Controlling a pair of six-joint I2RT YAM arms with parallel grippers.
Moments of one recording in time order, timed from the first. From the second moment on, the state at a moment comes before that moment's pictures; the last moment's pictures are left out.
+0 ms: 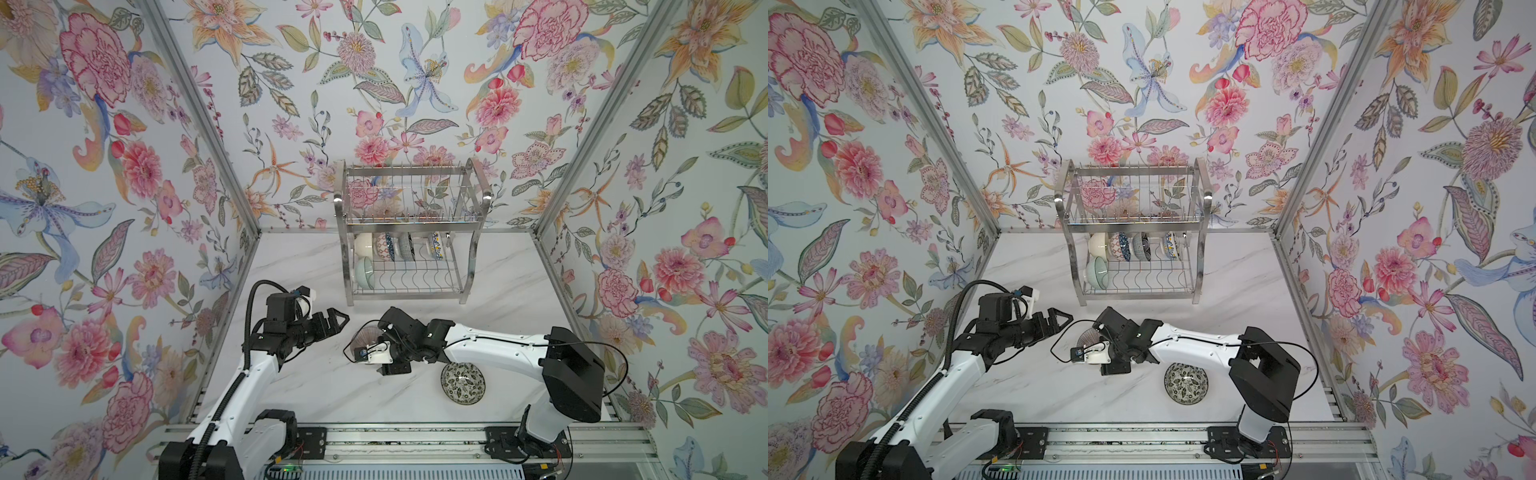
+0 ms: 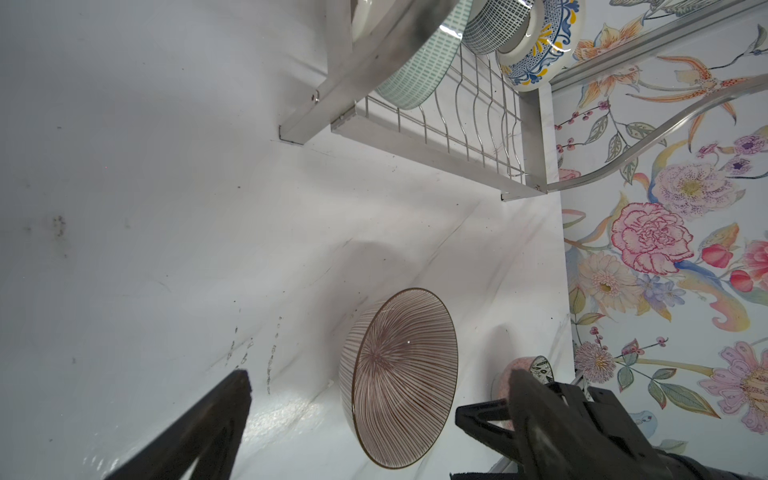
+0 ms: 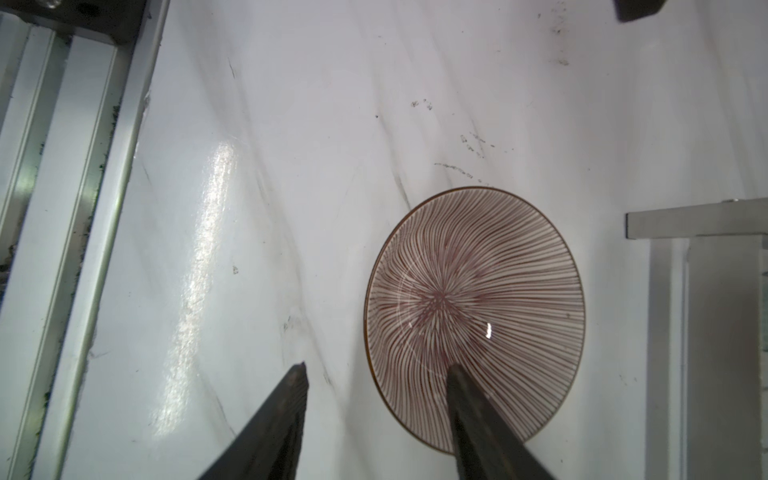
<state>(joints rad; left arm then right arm) -0.09 1.00 0.60 -0.42 0.57 -0.49 1.11 1.70 1.15 -0.46 -0.15 -0.68</state>
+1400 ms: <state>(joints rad) -0.07 1.01 0.60 -0.51 0.25 -0.49 1.15 1.89 1.29 -0.54 -0.02 -0.72</state>
